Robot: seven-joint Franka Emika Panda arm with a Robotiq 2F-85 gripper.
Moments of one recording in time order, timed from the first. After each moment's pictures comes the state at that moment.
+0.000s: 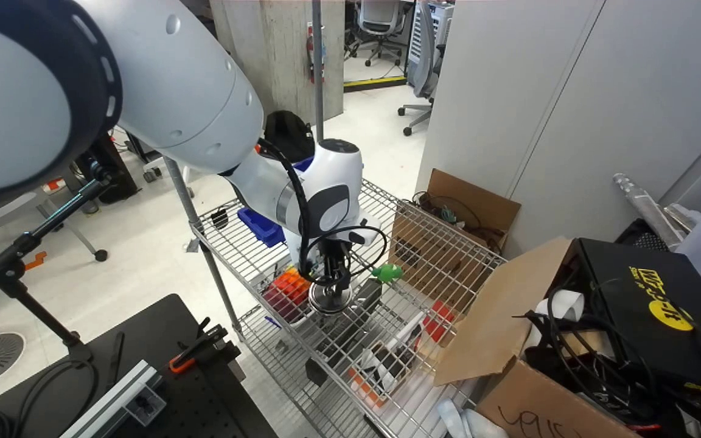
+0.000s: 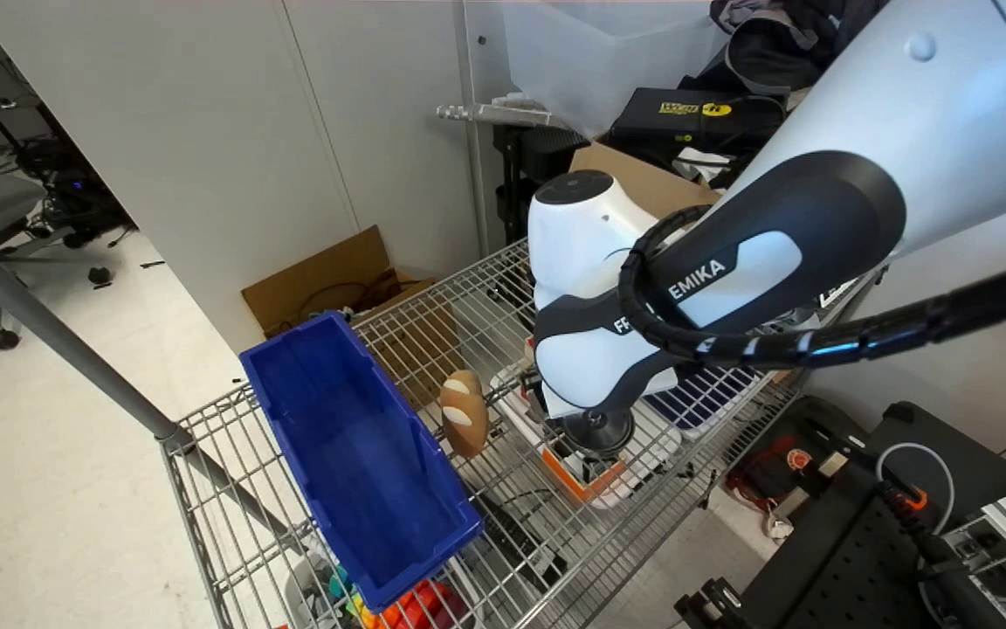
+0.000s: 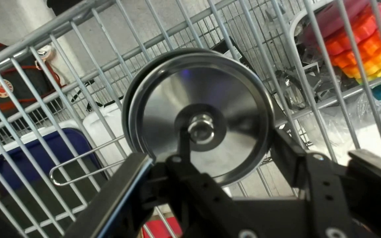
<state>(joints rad) 0.20 0.74 -0.03 -1.83 -0.03 2.50 0.59</state>
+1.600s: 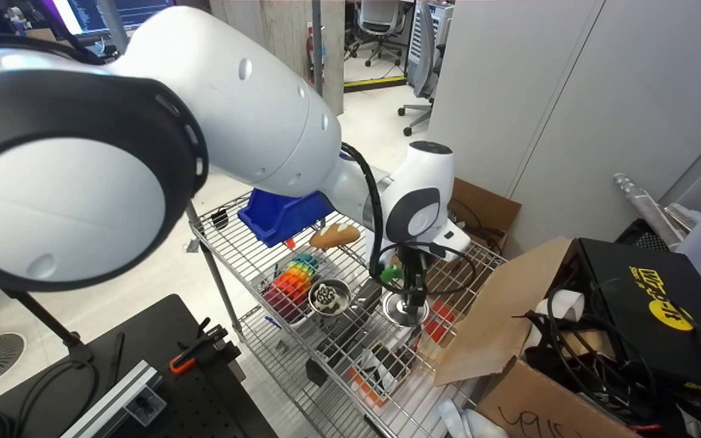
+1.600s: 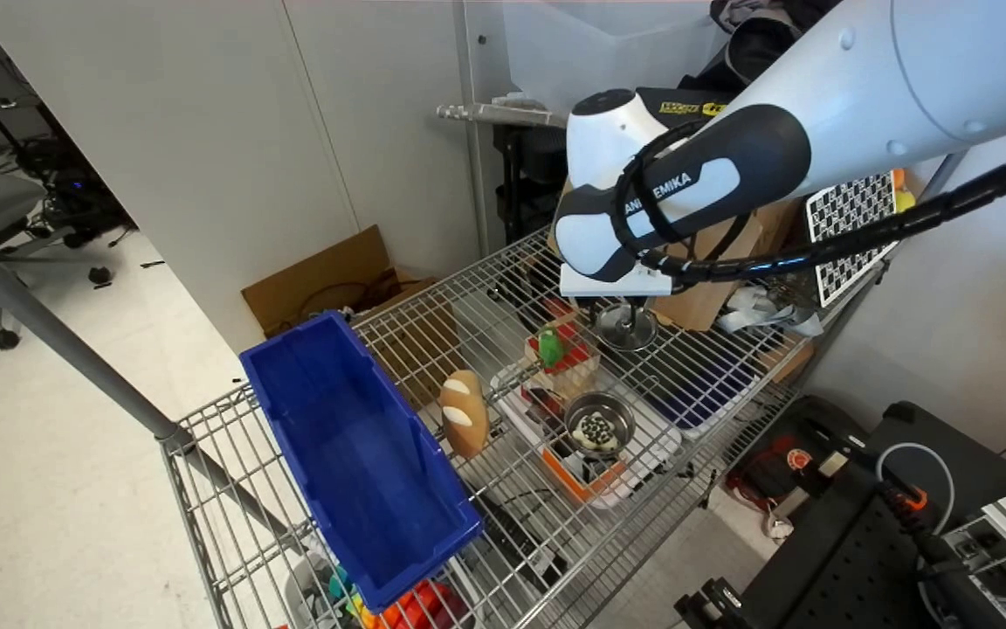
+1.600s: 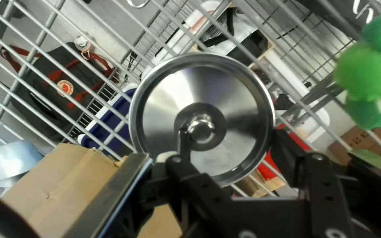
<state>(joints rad) 0.11 0.93 -0.18 -1.44 -0.01 2.30 0.77</state>
